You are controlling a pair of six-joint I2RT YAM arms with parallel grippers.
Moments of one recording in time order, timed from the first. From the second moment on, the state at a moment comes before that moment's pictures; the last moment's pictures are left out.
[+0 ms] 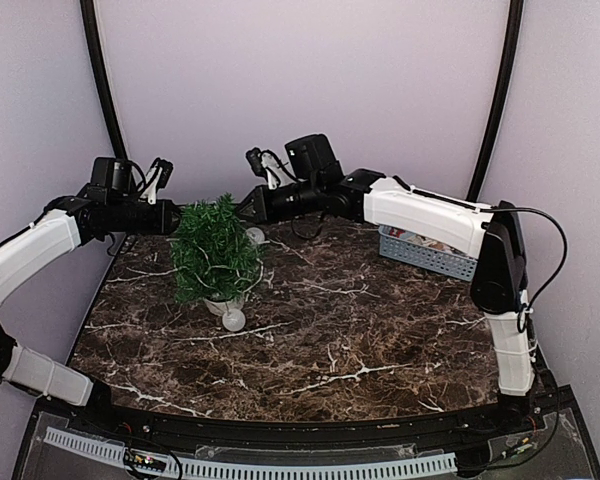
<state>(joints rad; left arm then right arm) -0.23 1.29 1.11 -0.43 0.33 -0.12 0.89 2.15 2.04 -0.31 -0.41 0.42</state>
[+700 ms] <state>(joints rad) -0.23 1.24 1.11 -0.42 0.32 -0.12 0.89 2.17 1.98 -0.25 -0.43 0.45</state>
